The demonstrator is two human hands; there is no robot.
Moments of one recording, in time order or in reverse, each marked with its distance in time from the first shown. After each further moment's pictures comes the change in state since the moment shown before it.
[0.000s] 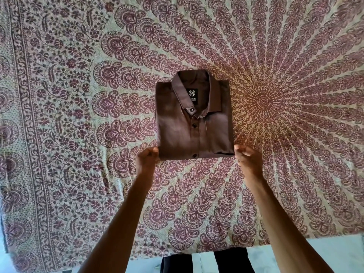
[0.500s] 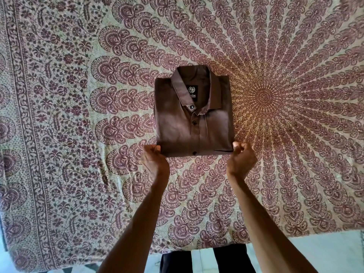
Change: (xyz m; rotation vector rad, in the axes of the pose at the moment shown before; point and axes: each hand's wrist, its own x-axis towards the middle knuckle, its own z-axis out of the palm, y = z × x) left_hand -0.036 0.021 0.044 0.143 0.433 0.130; right_hand -0.021 -0.007 0.038 -0.194 0.356 -0.157
